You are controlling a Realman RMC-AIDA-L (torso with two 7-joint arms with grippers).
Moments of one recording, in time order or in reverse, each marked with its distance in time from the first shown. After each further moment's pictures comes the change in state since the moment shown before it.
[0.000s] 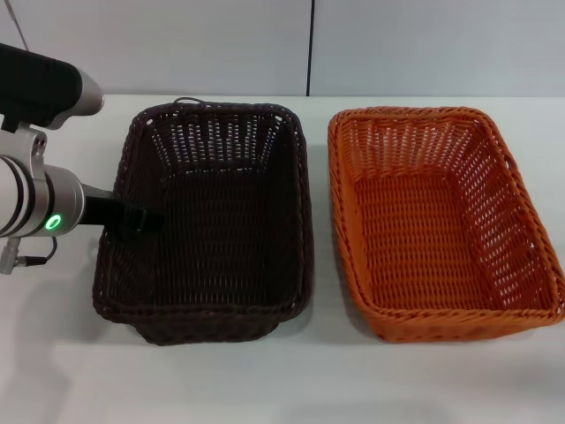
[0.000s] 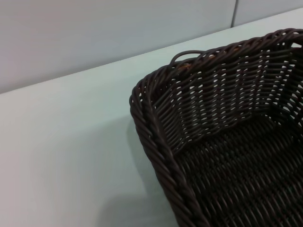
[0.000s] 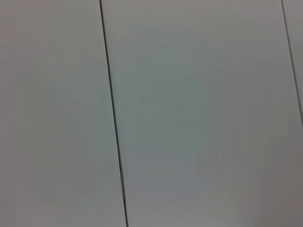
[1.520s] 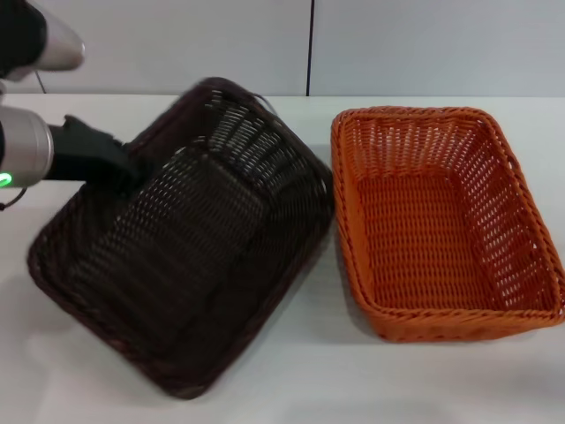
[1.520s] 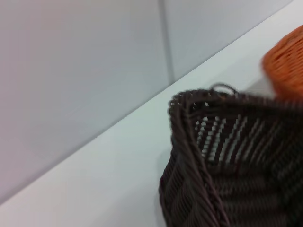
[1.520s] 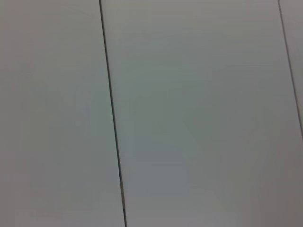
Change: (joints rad) left arm -0.003 0.005 -0.204 -0.190 -0.235 -0.185 0.504; right arm -0.008 0.000 -0.001 -0.008 -0.007 0.032 0.000
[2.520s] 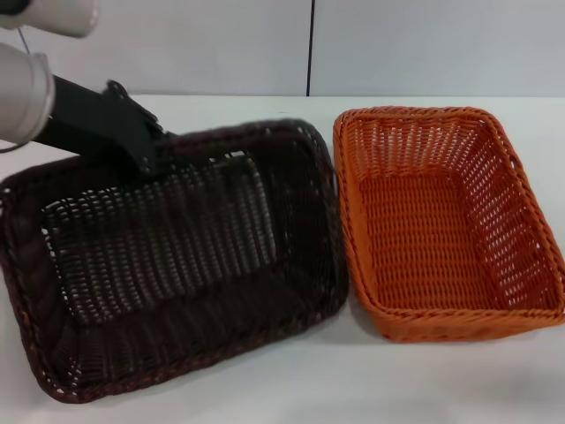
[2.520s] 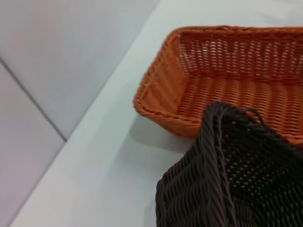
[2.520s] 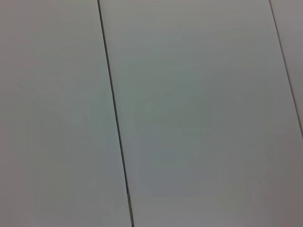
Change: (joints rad) left arm -0.232 0.005 -0.268 -0.008 -0.103 -0.419 0.382; right arm -0.028 0.008 -0.025 -0.048 0.000 0.043 0.000
